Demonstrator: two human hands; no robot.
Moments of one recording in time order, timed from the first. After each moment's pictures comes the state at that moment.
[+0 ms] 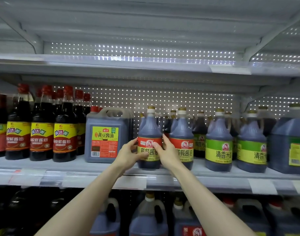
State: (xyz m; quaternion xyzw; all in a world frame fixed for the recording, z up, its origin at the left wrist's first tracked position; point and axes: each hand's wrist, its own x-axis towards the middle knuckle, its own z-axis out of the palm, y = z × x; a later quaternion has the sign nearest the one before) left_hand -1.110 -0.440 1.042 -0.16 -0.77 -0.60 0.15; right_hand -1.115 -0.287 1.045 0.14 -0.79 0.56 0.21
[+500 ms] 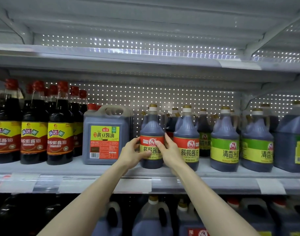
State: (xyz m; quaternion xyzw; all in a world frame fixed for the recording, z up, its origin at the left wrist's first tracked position) left_hand -1.141 -0.445 1.043 -0.18 -0.77 -0.59 0.15; right_hand -1.153 -0.297 1.040 0.09 -0.79 0.57 0.22
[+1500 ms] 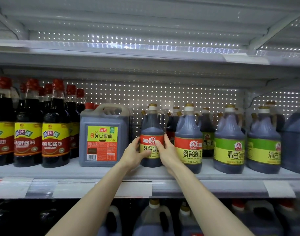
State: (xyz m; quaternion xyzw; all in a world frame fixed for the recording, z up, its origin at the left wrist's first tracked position) left_hand -1.166 -0.439 1.038 -0.18 -0.77 -0.60 0.12; right_hand -1.184 -0.305 1.032 0.08 -0.76 0.62 0.19
